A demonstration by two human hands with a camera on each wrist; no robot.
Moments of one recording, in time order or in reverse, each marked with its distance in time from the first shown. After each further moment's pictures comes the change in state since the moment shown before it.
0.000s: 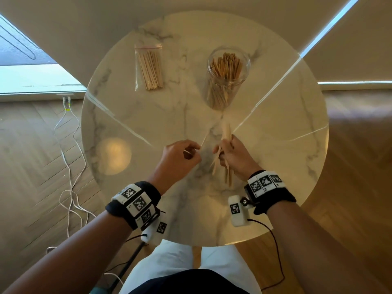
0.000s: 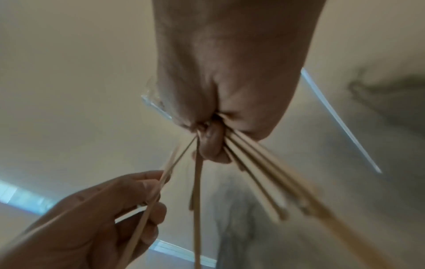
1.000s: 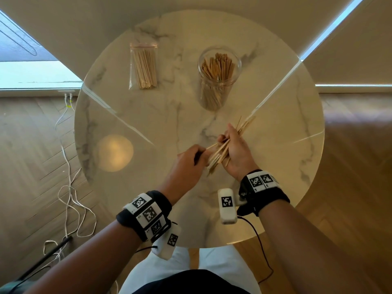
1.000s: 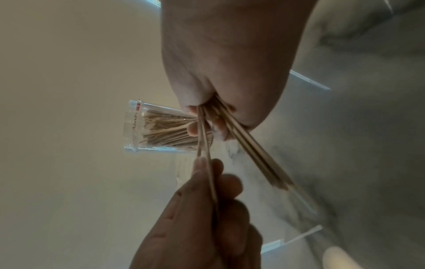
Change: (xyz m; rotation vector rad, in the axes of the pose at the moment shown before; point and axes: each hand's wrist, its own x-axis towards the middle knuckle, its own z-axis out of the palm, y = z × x) left_hand -0.013 0.035 0.045 -0.075 -0.055 -0.009; right_hand 0.012 -0.009 -0.015 0.781 0.141 0.236
